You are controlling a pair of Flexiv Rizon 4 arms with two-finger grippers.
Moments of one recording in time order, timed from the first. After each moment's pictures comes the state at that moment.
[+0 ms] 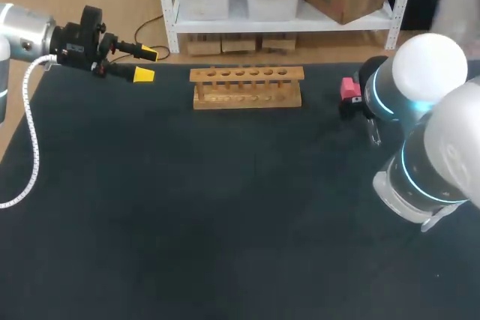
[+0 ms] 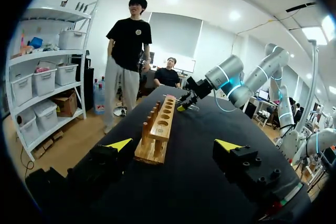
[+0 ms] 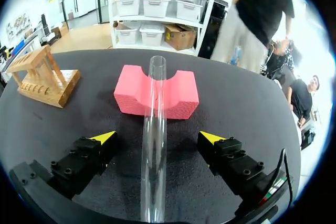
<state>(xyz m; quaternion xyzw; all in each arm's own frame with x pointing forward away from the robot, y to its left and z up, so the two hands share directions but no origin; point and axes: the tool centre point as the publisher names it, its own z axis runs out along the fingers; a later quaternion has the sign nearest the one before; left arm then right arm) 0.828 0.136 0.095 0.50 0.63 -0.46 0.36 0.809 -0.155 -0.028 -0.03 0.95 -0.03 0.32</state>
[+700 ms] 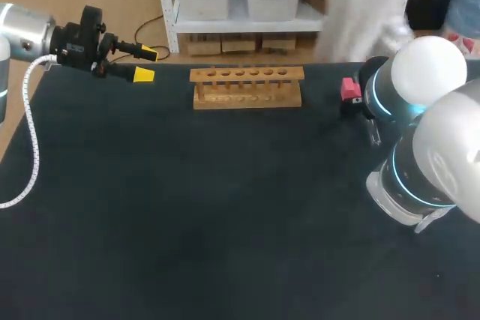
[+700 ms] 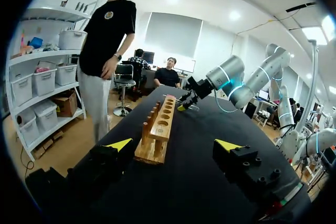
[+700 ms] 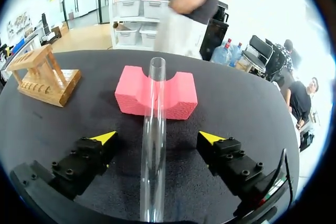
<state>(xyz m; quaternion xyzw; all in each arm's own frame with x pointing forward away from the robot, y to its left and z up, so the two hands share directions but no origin) 0.828 0.136 0.095 0.50 0.63 -0.46 0.36 0.808 -0.155 -0.026 -0.04 0.94 -0.04 0.33</state>
